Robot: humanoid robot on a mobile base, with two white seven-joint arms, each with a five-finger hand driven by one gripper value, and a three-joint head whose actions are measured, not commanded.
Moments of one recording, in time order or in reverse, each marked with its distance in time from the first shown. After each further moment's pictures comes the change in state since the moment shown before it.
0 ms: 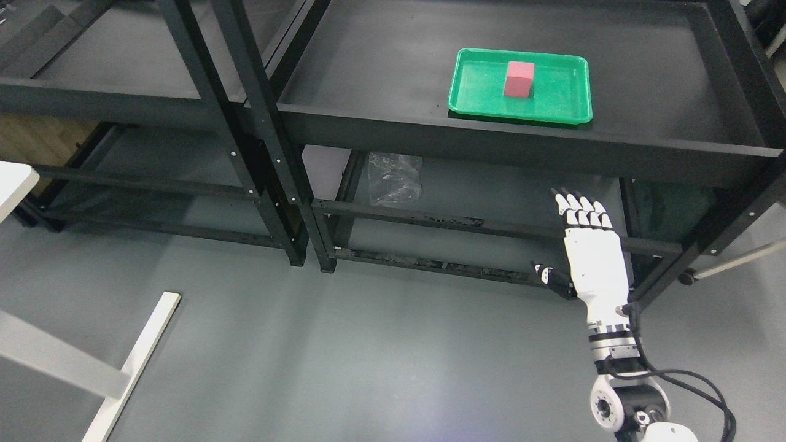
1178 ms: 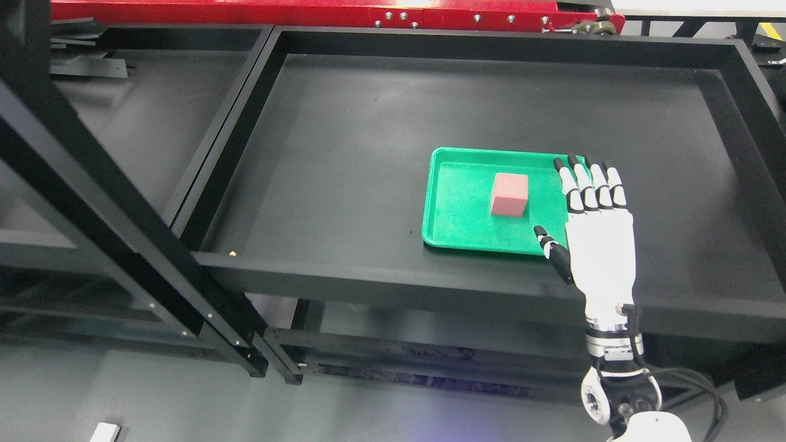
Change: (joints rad) left arm 0.000 0.000 0.000 0.000 0.000 0.000 0.000; right arm -0.036 0.000 0.035 0.000 0.147 -0.012 -0.324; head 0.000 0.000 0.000
